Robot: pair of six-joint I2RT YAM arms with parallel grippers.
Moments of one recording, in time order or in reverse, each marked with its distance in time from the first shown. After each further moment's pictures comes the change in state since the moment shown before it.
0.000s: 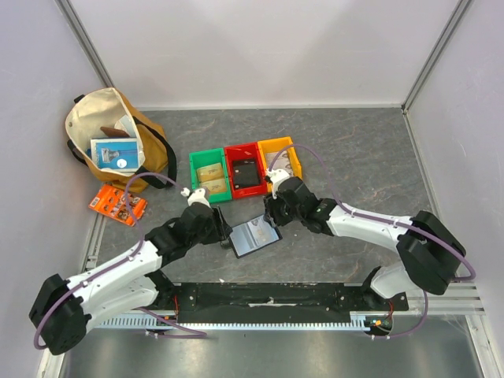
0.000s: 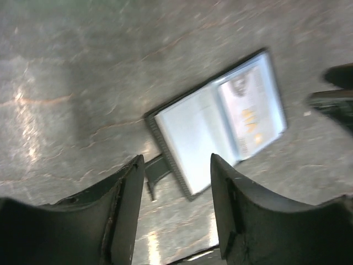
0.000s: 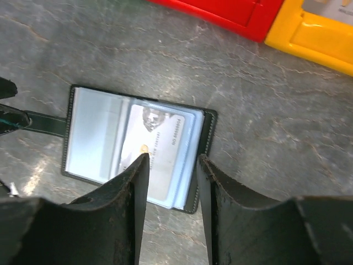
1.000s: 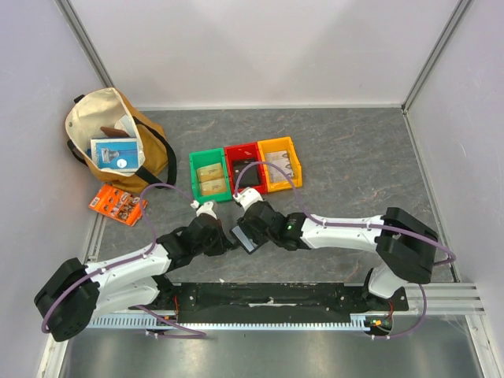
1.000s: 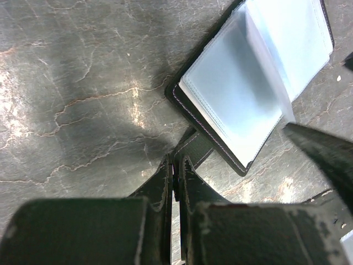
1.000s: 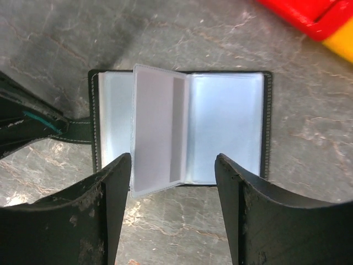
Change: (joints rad) left arm -0.056 0.096 -0.117 0.201 0.090 -0.051; right arm 0.280 0.169 0.133 -0.088 0.308 -0.019
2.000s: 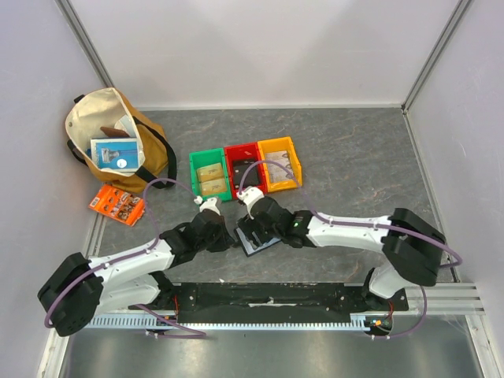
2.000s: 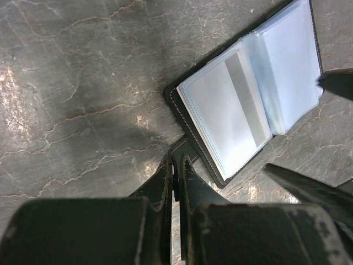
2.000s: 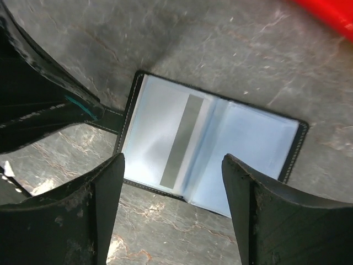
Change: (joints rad) left arm 0.000 0.055 0.060 -0.003 -0.008 0.032; right arm -0.062 -0.085 -0.044 0.042 -0.161 -0.009
